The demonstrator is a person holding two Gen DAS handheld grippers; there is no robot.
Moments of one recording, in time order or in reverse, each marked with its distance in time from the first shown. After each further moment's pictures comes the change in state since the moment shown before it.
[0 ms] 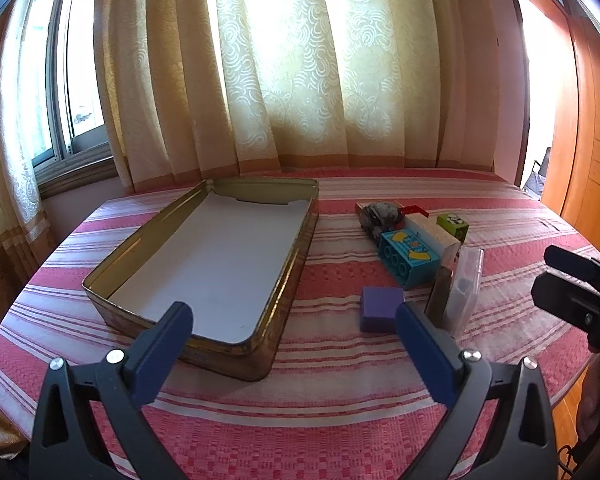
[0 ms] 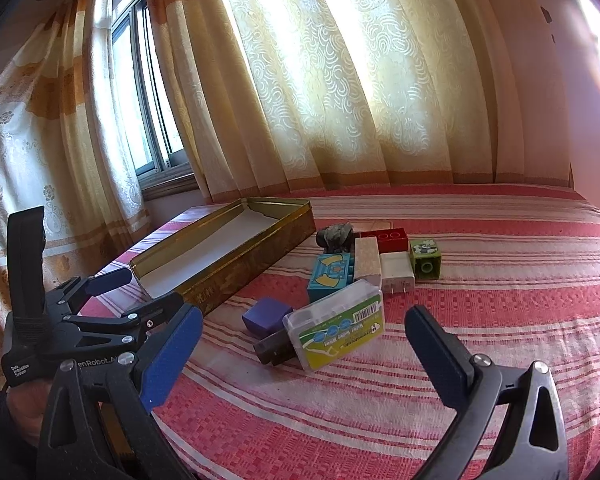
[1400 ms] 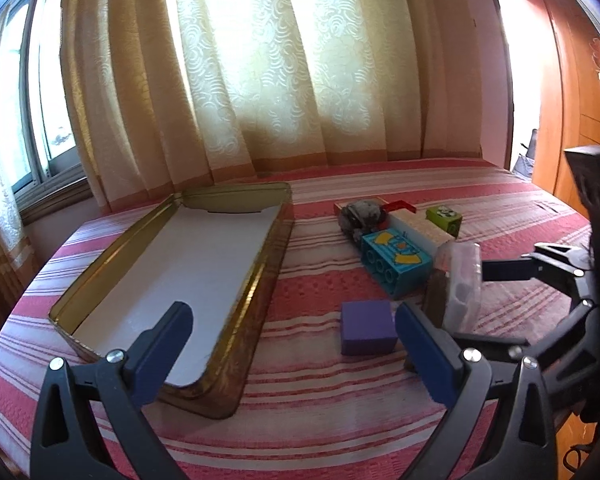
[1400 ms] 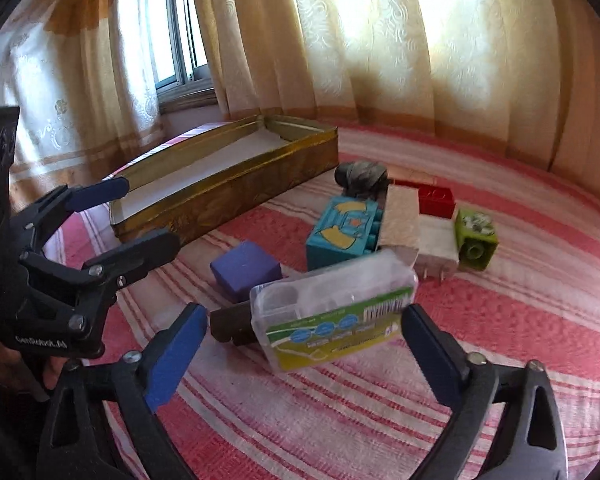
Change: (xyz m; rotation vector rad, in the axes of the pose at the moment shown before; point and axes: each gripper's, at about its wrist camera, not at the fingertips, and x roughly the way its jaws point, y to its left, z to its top) left arm 0.030 -0.026 0.004 0.097 -0.013 -0.050; right arm 0.082 -0.011 -0.004 -0.174 0.268 0.086
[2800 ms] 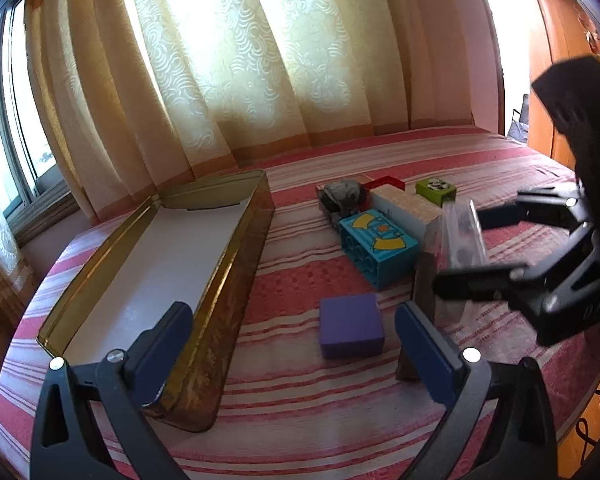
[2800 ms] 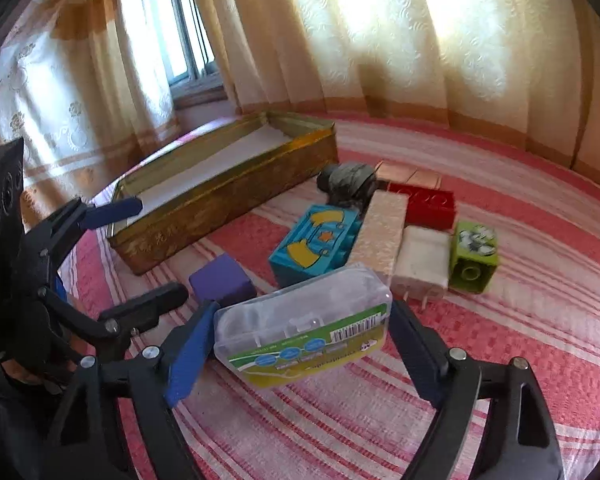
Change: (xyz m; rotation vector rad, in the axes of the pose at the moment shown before) left arm 0.019 -0.026 0.005 0.108 0.055 0.014; right arm 0.005 -0.032 0.022 -0.011 0.024 0.075
